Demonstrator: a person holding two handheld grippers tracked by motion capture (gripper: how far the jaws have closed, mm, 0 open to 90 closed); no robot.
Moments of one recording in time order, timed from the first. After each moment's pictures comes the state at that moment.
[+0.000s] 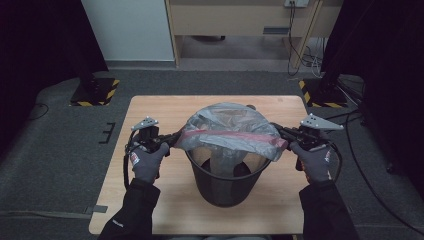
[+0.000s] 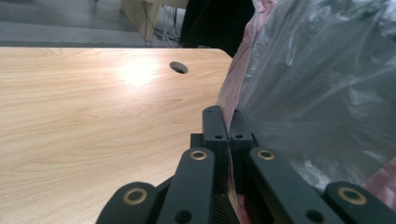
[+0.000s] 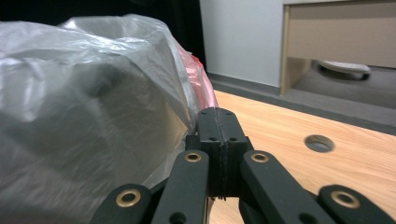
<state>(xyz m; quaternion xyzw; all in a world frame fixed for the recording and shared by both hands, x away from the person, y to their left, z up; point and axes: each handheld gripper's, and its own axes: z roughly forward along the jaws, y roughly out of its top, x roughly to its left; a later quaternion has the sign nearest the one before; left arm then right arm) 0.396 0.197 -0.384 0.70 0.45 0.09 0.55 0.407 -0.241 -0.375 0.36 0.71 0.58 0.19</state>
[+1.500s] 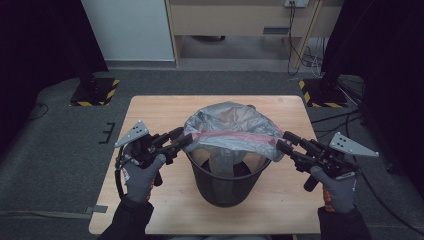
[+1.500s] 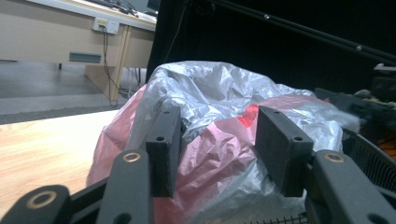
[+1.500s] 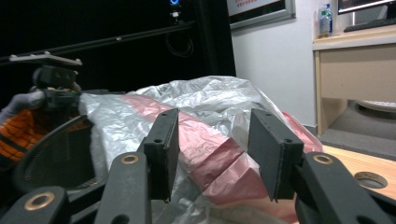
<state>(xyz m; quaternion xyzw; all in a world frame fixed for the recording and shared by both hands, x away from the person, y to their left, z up) 0.340 0.189 -0.345 0.66 0.36 0.11 0.65 0.324 -0.257 -0.344 0.31 0.65 0.68 0.15</state>
